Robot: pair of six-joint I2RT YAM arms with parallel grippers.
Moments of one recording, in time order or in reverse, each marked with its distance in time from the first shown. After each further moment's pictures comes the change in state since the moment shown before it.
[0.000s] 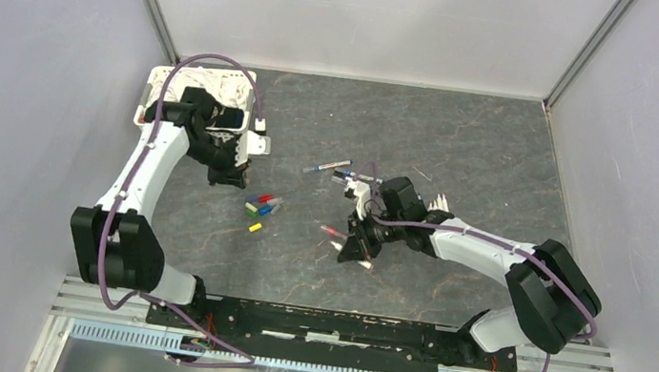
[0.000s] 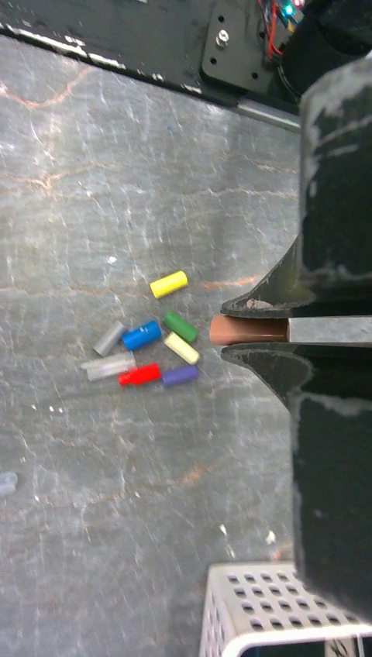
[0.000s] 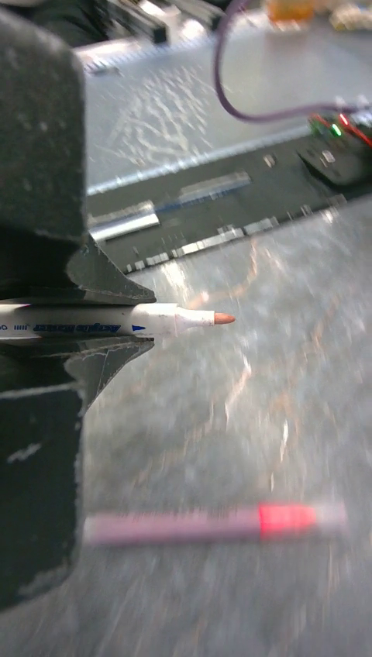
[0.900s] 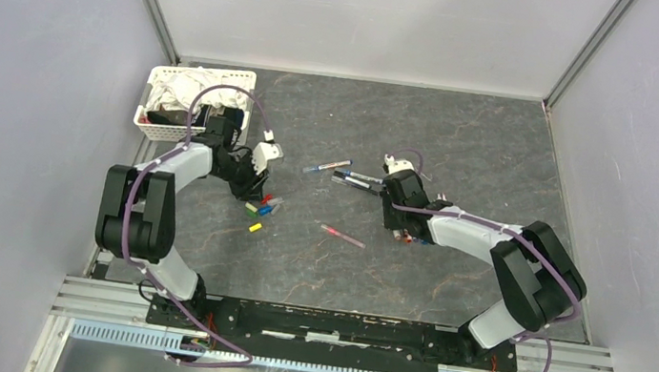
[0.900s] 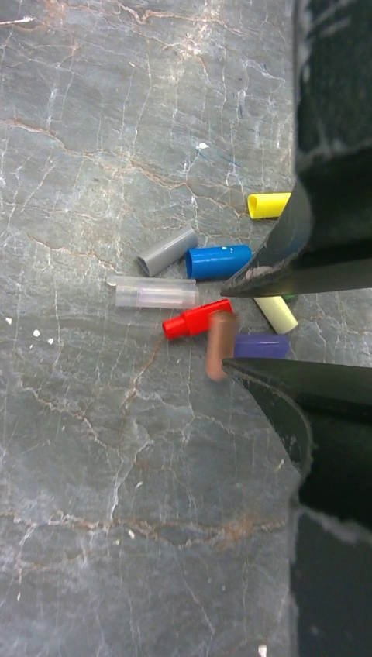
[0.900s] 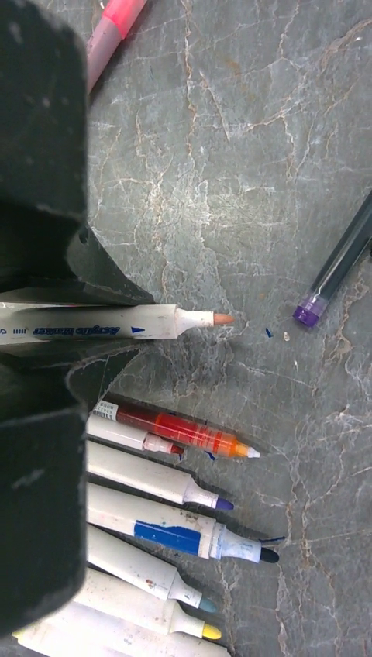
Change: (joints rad) left arm -0.033 0.179 -0.366 0.719 -0.008 -0.428; right arm -0.108 0.112 0.059 -0.036 0.955 0.161
